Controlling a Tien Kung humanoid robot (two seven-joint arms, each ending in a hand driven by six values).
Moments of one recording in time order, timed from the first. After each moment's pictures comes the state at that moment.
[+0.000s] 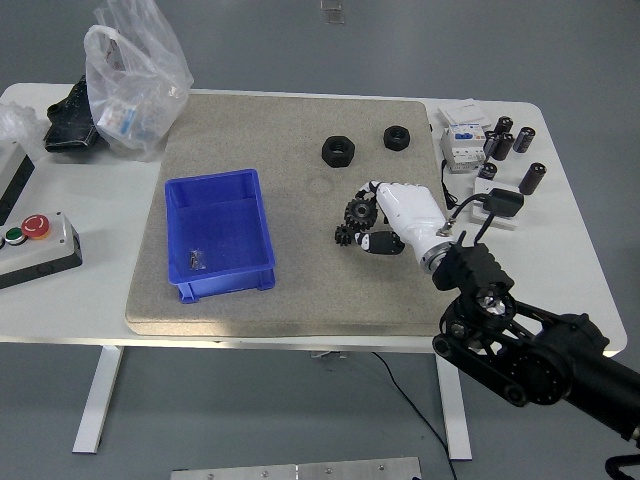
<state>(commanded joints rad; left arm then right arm) 0.01 0.08 -1.46 -0.18 1.48 0.13 0.10 0.63 -0.20 0.54 1.22 -2.02 -0.33 -0.34</state>
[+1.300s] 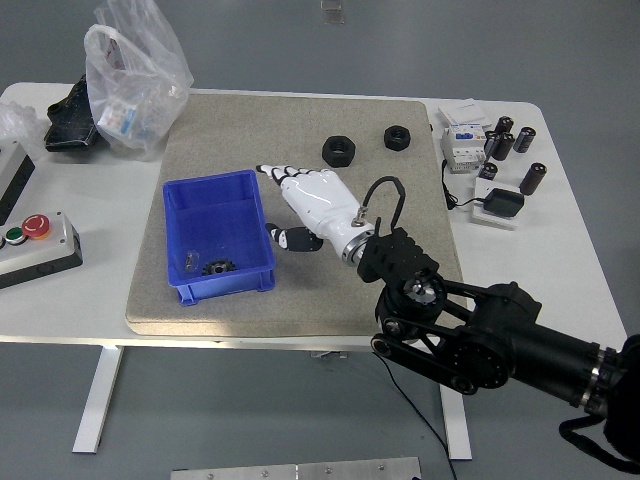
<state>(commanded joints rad) 0.01 0.08 -1.46 -0.18 1.49 0.13 0.11 0.73 -0.10 0.47 1.13 -2.03 -0.31 -0.38</state>
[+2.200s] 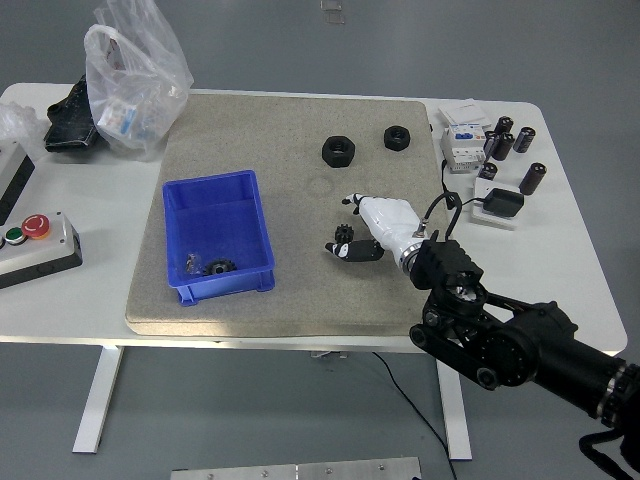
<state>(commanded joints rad) 0.01 0.08 -1.46 -0.18 1.49 0.13 0.11 0.67 -0.13 0.48 0.99 -1.89 -0.27 -0.37</state>
